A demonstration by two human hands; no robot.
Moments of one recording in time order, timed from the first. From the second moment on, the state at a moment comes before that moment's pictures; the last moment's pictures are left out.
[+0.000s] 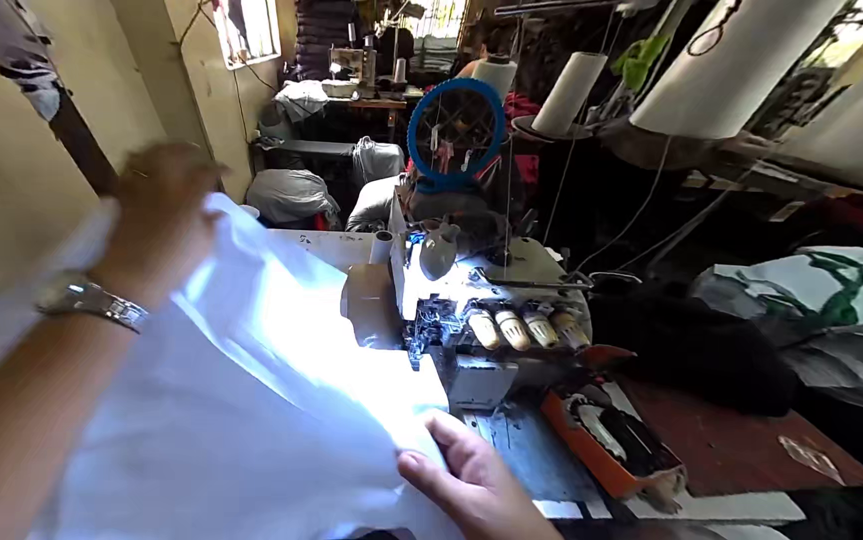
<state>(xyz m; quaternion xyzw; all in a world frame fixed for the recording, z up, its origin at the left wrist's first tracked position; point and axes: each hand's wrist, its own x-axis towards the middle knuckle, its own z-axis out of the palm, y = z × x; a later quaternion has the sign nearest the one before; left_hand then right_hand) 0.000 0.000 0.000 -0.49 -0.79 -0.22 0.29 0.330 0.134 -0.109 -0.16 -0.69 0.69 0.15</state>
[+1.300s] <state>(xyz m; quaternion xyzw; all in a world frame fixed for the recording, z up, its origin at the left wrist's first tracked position) 0.179 0.071 -0.155 -0.56 -0.75 -0.33 0.13 0.336 0.155 -0.178 -0.25 -0.67 0.64 0.27</state>
